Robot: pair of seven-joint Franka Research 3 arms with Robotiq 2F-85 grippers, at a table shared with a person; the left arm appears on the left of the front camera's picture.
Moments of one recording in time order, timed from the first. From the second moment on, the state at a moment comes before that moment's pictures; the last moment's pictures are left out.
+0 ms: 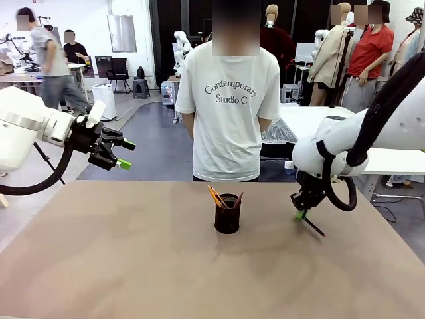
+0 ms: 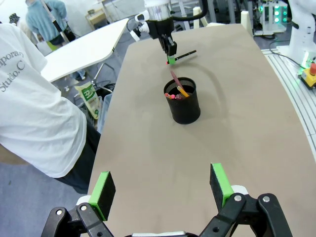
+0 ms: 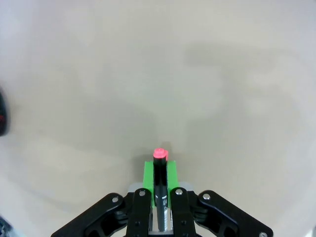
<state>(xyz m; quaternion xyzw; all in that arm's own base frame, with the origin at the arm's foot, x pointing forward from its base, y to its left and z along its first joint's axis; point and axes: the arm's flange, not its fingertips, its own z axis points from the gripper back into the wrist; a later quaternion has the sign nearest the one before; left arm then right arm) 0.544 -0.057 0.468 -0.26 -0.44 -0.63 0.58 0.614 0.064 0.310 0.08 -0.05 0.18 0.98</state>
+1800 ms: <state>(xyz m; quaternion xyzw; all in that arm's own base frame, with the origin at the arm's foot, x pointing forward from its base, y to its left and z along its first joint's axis) 0.544 -0.057 0.467 -0.26 -0.44 -0.63 0.58 0.592 0.005 0.448 0.48 -0.44 0.38 0.66</state>
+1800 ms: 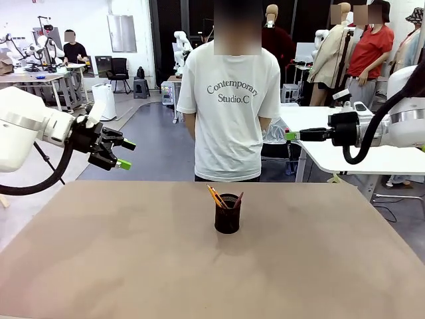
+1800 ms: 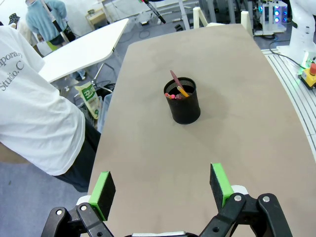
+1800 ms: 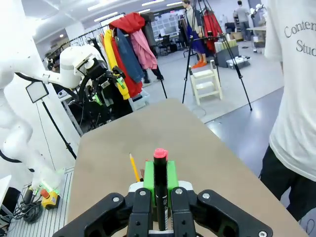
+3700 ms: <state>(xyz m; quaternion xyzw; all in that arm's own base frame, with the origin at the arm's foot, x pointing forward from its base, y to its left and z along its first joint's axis) 0.544 -0.057 0.467 -0.26 -0.44 -0.63 0.58 0.575 0.178 0.384 0.54 -0.46 0.52 0.47</state>
